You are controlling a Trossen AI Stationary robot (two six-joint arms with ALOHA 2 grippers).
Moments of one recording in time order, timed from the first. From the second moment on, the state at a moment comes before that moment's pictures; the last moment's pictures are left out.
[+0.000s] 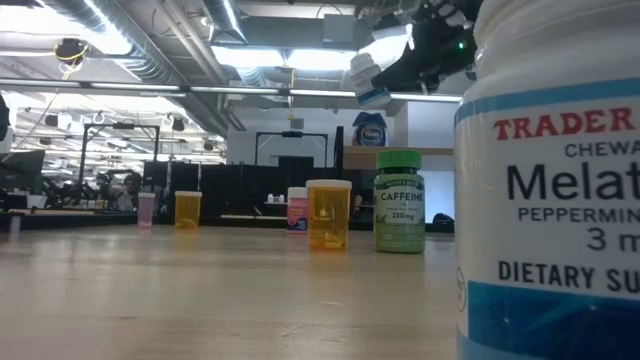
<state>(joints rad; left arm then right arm) 0.04 1.53 1.85 -1.01 -0.40 0.21 -0.34 1.21 0.71 0.29 0.03 -0.12</state>
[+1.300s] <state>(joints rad) 0.04 1.53 1.85 -1.01 -0.40 0.19 -0.33 1.46 0.41 1.00 0.20 -0.06</state>
